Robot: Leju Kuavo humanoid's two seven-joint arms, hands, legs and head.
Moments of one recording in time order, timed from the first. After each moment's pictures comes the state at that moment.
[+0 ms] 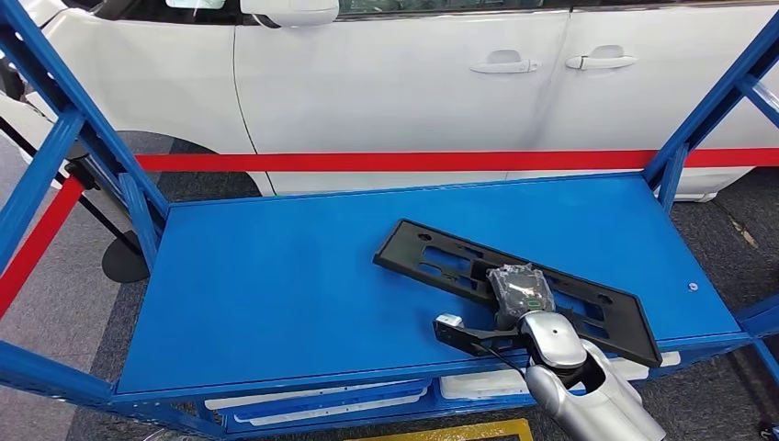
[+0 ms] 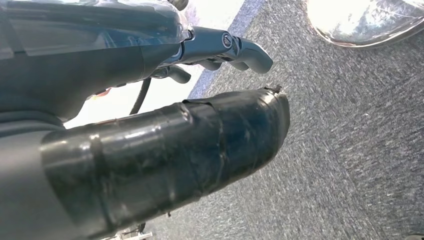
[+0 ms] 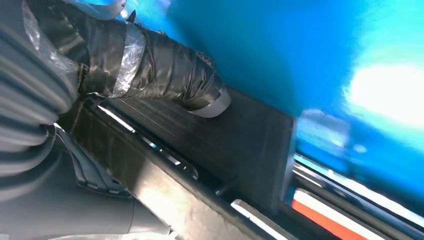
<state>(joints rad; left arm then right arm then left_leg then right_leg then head) -0.04 -0.19 0.88 -0.18 -1.37 -0.10 0.13 -0.53 -0.22 0.51 -1.25 1.37 0.11 0.22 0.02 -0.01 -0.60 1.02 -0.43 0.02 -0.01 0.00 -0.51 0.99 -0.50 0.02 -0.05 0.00</state>
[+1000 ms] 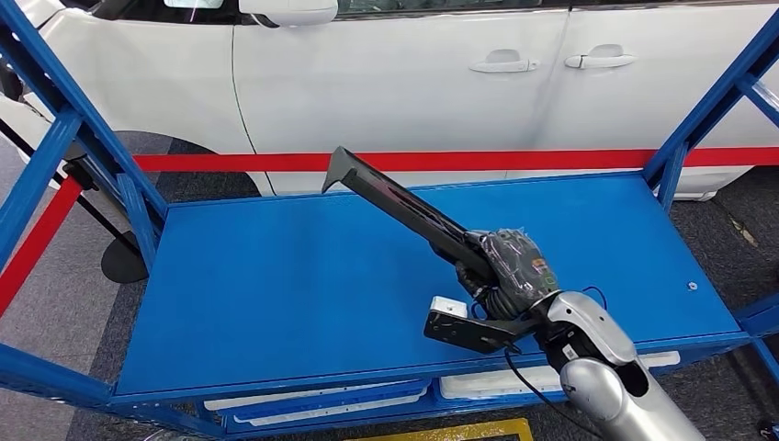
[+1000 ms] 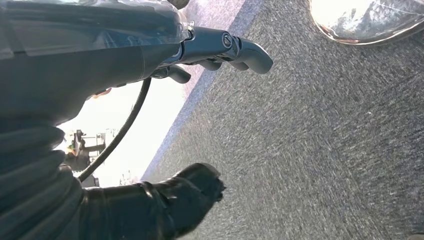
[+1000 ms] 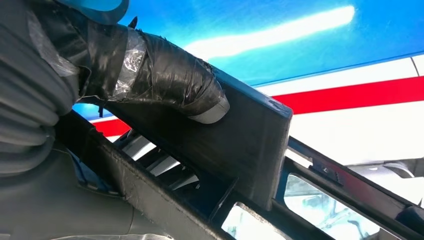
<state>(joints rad) -0.03 -0.19 0.89 -0.18 -1.37 -0.11 0.13 -0.53 -0.27 0.42 -1.64 0.94 0.06 -0.02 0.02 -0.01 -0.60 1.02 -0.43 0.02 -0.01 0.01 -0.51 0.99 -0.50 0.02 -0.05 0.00</state>
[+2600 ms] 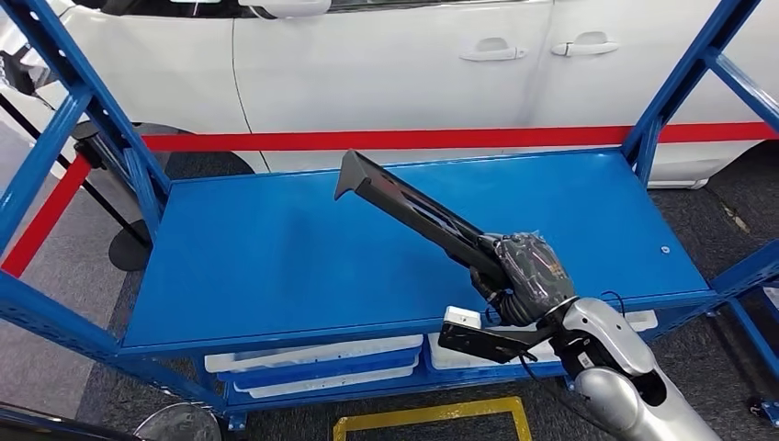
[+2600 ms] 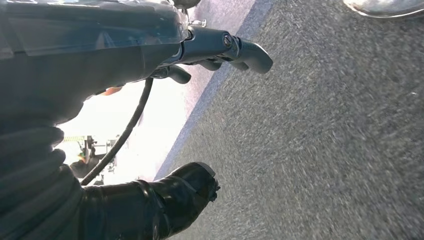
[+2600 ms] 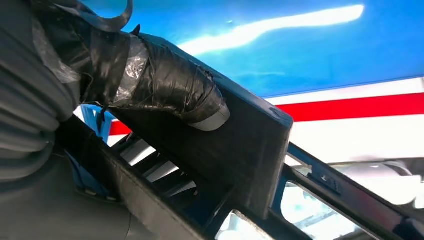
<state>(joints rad) -0.05 -0.18 0.88 -0.18 -1.41 -0.12 0.18 -0.52 -0.35 0.44 -1.68 0.96 0.02 -0.05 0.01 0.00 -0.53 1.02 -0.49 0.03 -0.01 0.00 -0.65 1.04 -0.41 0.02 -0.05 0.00</state>
